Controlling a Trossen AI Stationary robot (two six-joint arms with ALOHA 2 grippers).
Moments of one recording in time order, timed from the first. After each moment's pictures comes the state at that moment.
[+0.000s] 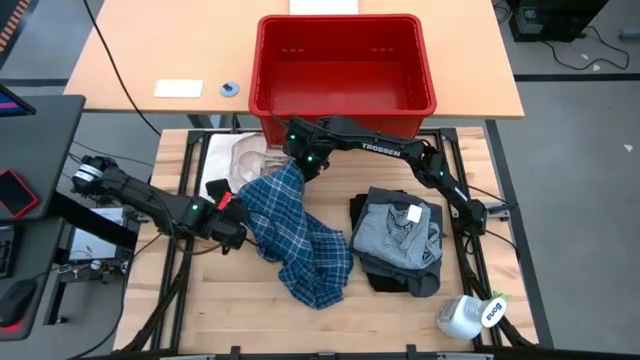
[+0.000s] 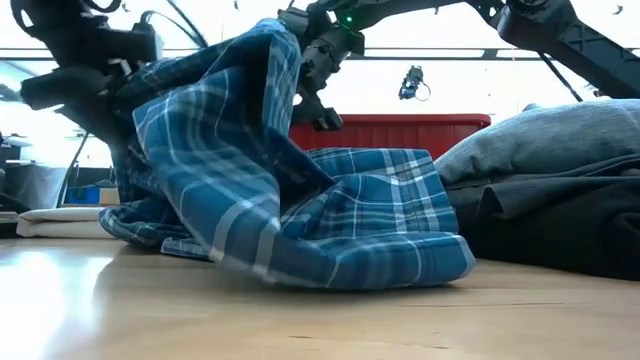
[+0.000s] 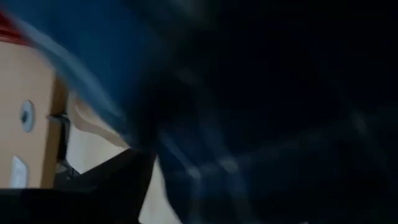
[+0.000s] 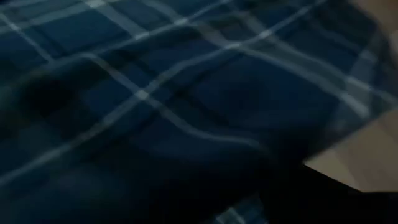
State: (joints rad) left arm -0.35 1.14 0.81 -1.15 -0.65 -0.46; right arm -0.30 2.31 2.32 -1.09 -0.53 0.59
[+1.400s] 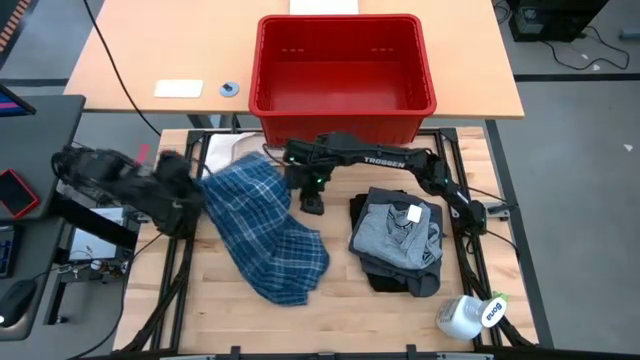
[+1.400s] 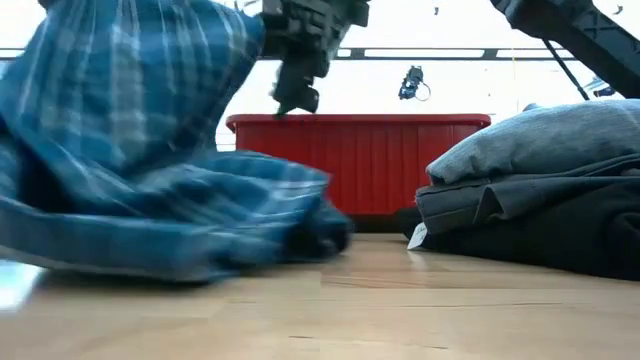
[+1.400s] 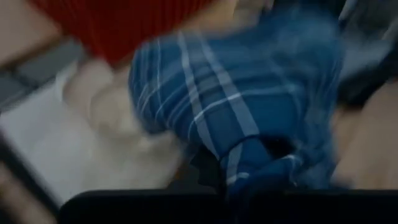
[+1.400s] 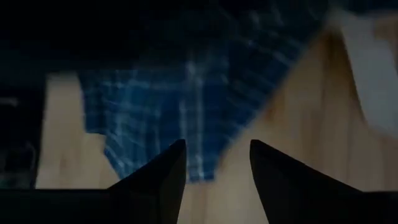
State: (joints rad) left arm -0.45 0.78 1.27 -1.48 -0.65 -1.02; right arm -0.19 2.27 2.31 -1.23 -0.43 -0.11
